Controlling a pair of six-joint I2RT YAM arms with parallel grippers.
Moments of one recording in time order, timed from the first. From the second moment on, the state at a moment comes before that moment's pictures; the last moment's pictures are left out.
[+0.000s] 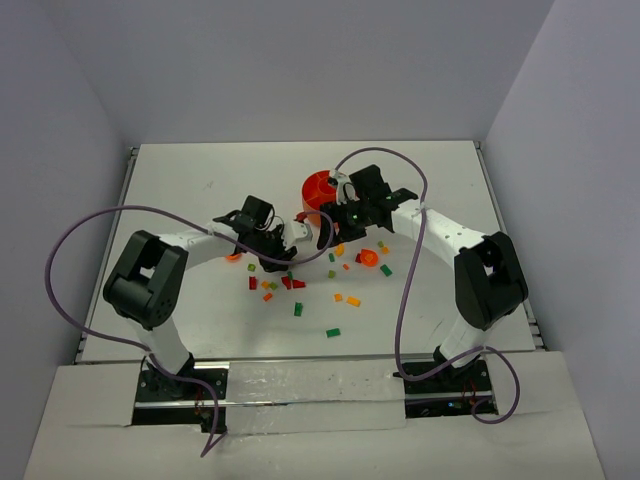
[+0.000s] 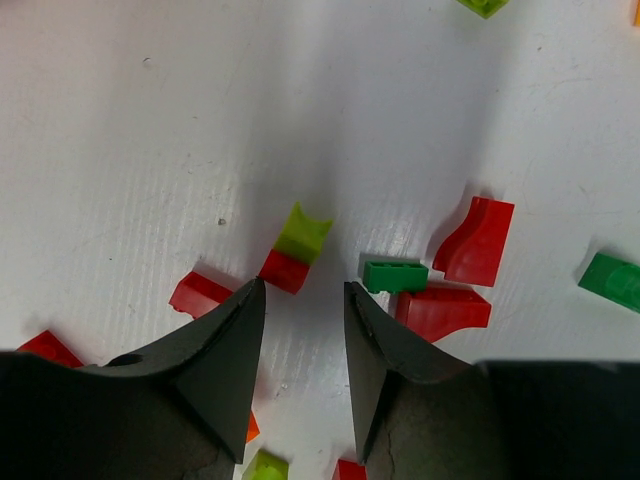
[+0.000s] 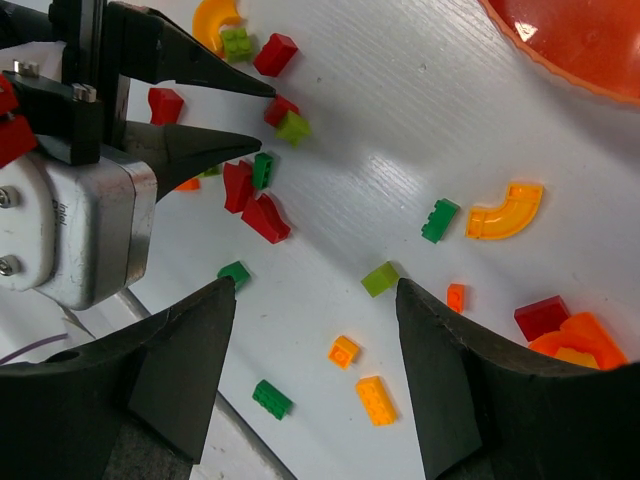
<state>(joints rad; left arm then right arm) -0.52 1.76 1.00 -0.29 0.47 0.68 0.49 1.68 1.23 -0.49 -0.47 0.19</state>
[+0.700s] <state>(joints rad) -0.49 1.77 1.03 -0.33 0.54 0.91 0.45 1.68 1.23 -0.49 -0.49 0.20</state>
